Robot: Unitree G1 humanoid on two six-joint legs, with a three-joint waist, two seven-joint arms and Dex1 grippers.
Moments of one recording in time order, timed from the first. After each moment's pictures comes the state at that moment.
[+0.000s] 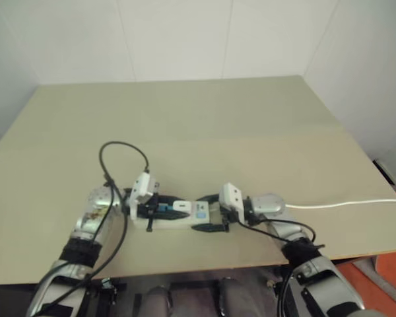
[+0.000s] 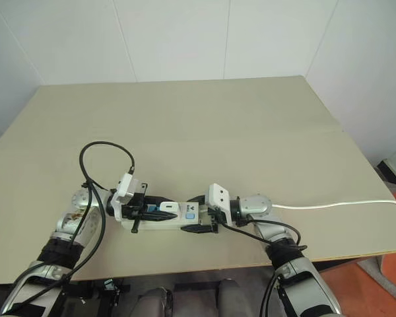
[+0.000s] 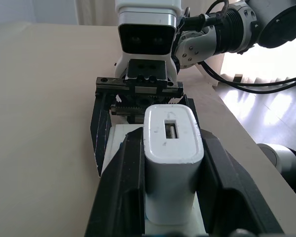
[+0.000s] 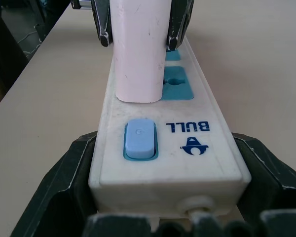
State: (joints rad) left arm -0.41 0.53 -0.15 0.28 -0.42 0.00 -1.48; right arm -0.50 -0.32 0.32 0.44 0.18 -0.15 1.24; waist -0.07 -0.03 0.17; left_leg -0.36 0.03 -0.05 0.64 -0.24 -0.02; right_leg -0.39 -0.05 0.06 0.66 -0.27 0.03
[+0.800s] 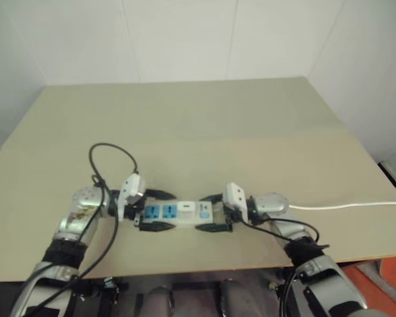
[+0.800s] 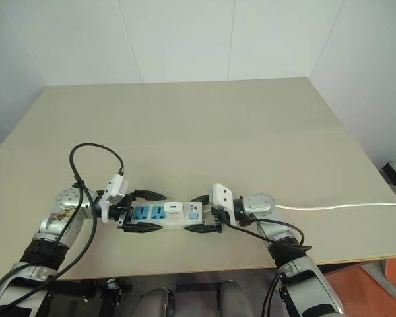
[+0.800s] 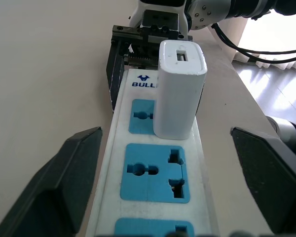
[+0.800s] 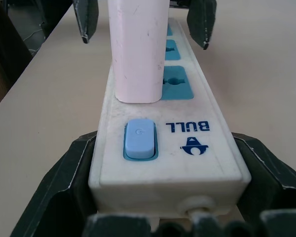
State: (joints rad) left arm -0.41 0.62 -0.13 0.28 -0.39 0.07 -1.48; right arm -0.51 -0.33 0.30 0.46 0.18 -0.15 1.26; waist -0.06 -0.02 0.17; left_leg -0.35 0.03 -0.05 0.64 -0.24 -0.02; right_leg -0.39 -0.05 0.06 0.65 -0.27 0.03
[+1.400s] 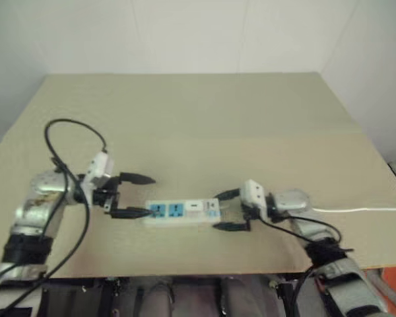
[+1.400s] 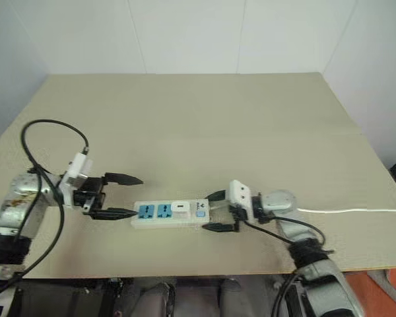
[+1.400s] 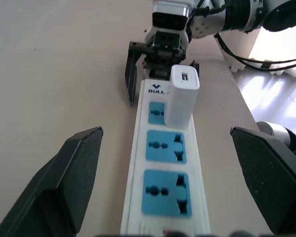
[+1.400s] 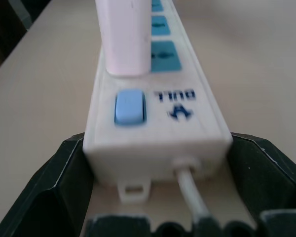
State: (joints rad) left arm -0.40 0.83 0.05 0.11 -0.52 0.23 -1.53; right arm -0.42 -0.53 0.20 0.27 0.23 -0.10 1.29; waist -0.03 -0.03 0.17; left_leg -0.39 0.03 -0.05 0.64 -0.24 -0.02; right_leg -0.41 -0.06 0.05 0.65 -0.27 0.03
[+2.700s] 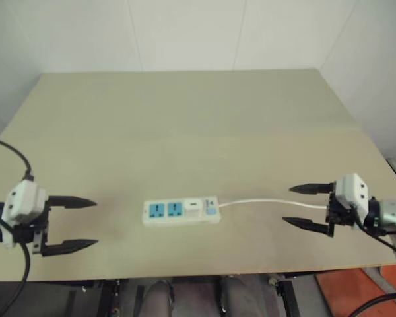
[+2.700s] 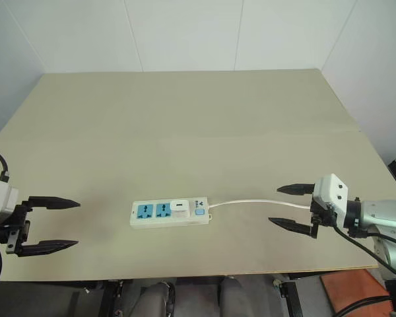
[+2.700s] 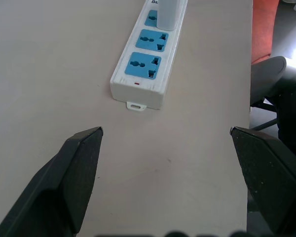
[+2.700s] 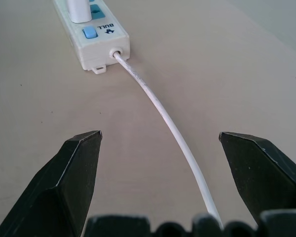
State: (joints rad) left arm 0.17 1.06 0.52 -0.16 -0.54 0.24 -1.53; right arm -0.07 -0.90 -0.22 -0.03 0.45 0.05 1.28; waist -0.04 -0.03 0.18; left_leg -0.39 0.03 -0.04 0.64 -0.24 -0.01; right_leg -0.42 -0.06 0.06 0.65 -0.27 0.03
